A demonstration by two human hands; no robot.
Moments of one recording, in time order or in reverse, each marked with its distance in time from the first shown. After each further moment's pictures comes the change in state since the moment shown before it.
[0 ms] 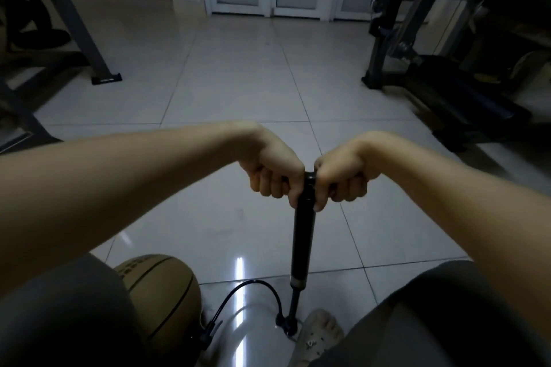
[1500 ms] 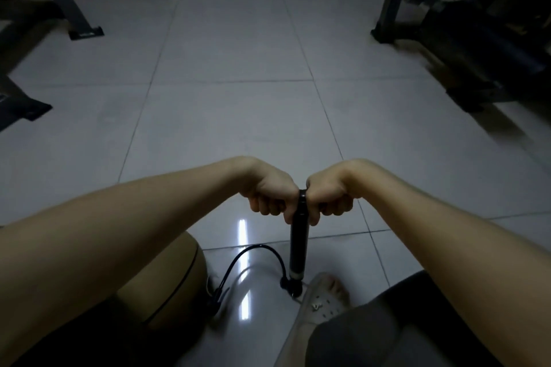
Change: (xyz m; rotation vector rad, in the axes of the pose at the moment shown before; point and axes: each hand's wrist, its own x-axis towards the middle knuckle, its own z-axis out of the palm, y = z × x) left_hand 0.111 -0.061 0.054 -0.101 -0.027 -0.005; right_hand 0.118 0.023 0.062 -0.033 -0.070 0.042
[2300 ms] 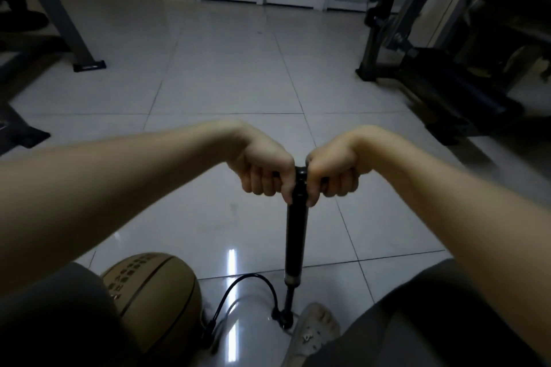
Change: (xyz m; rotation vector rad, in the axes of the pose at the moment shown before) left_hand -0.094 0.041 -0.057 0.011 -0.026 0.033; right_hand -0.105 -0.026 -0.058 0.030 0.067 -0.019
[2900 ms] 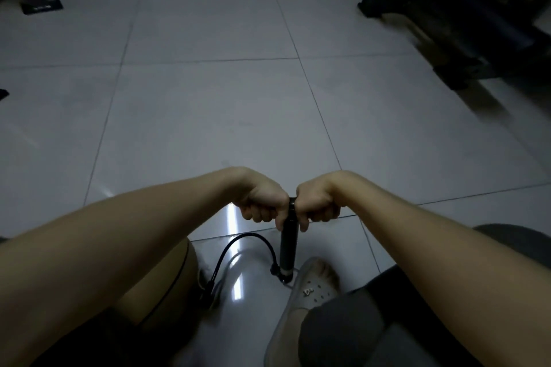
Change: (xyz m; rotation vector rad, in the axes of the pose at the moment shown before) left_hand 0.150 -0.063 0.068 -0.050 -0.107 -0.069; right_hand 0.141 0.050 0.095 0.014 -0.098 0.048
